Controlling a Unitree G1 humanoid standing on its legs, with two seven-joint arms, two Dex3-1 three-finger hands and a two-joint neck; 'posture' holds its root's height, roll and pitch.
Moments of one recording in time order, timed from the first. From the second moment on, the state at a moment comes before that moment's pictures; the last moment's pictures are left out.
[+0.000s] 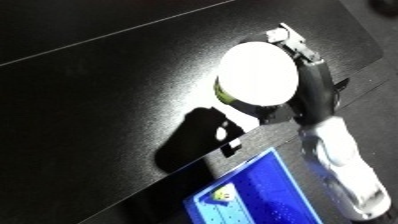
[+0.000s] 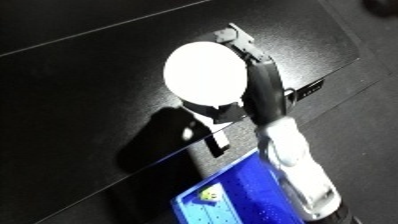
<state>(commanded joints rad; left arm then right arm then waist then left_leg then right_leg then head) -0.09 0.31 -0.15 1.18 -0.61 -0.14 -0.24 -0.37 -0.77 -0.11 -0.16 0.55 -0.12 -0.22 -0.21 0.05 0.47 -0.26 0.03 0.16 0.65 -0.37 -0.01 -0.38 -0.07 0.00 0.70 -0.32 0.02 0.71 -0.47</state>
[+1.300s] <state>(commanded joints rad) -0.12 0.30 -0.13 1.22 -0.66 -0.14 -0.27 -0.11 -0.74 -0.21 0.88 0.88 -0.20 0.28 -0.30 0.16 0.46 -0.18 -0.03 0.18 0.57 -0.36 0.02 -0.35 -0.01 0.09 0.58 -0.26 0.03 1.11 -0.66</state>
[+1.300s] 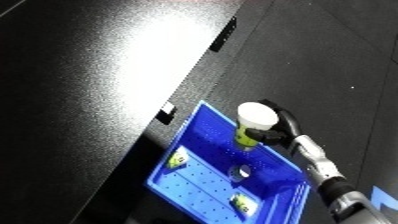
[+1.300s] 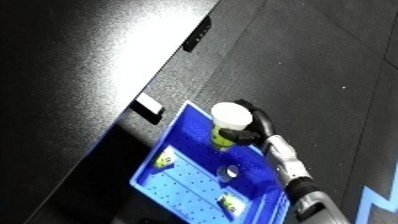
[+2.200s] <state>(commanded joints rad) -0.14 0.31 -0.19 1.20 -0.62 -0.10 -0.25 -0.17 -0.66 0.07 1.12 0.46 -0.24 0.30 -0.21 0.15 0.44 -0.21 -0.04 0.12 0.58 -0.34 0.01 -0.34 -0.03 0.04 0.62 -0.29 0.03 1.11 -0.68</state>
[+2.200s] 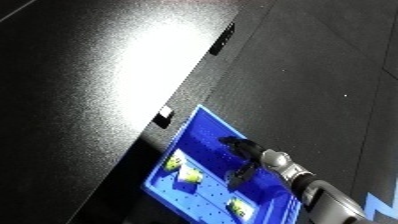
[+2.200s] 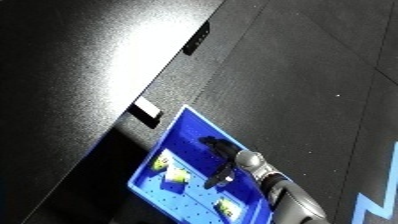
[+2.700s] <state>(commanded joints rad) -0.18 0.33 -0.22 1.21 -0.57 -0.08 -0.23 -0.26 -0.58 0.17 1.08 0.50 -0.11 0.38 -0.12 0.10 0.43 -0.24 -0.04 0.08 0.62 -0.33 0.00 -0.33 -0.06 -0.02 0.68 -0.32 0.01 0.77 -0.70</state>
